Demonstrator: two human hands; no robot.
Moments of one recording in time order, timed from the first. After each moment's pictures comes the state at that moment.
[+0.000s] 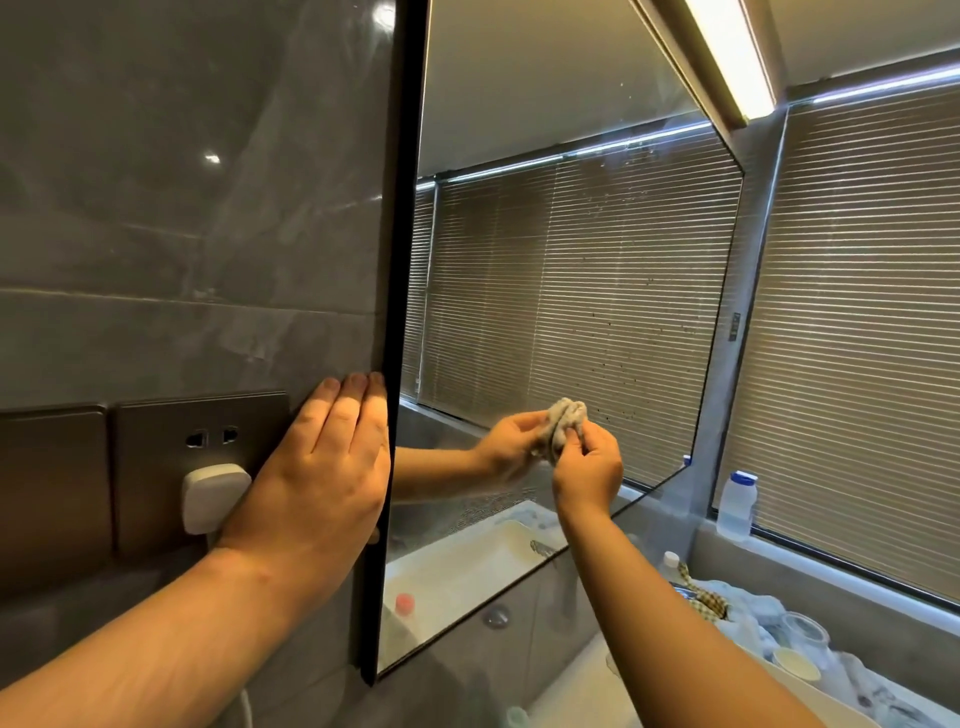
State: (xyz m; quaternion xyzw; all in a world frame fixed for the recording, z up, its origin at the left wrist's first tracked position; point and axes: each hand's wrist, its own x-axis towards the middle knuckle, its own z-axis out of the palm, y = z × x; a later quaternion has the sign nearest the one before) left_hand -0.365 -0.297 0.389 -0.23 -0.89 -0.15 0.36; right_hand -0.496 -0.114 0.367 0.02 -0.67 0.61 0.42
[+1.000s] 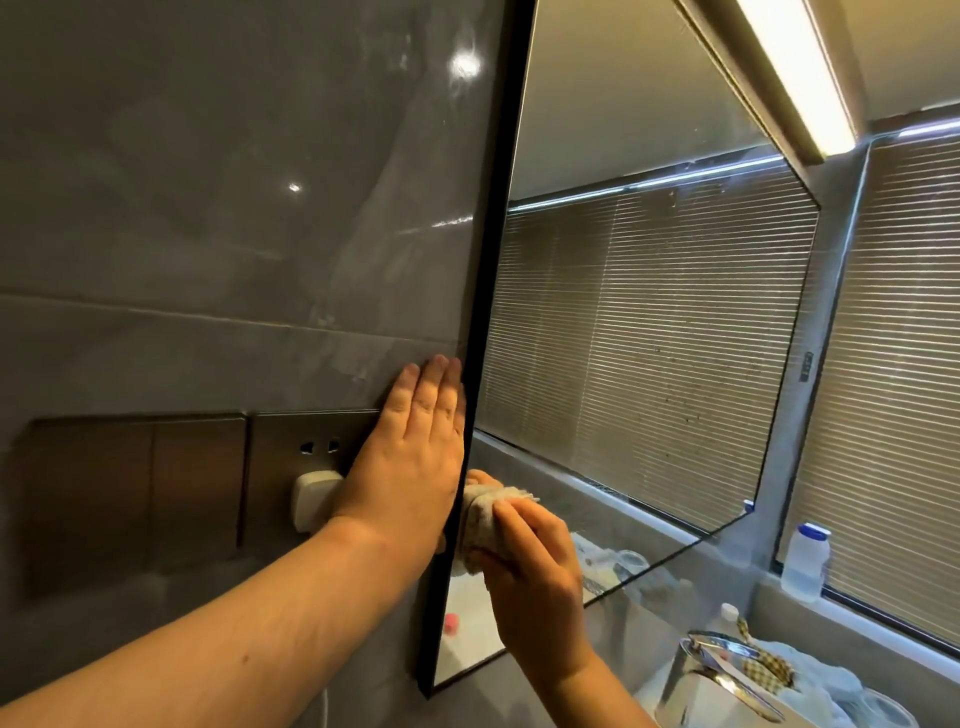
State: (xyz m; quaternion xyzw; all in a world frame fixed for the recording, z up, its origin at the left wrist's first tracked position) left_hand -0.273 -0.332 0.441 0.05 -0.88 0.33 0.34; right_hand -0.377 -0.201 0.324 0.42 -0.59 0.38 0.57
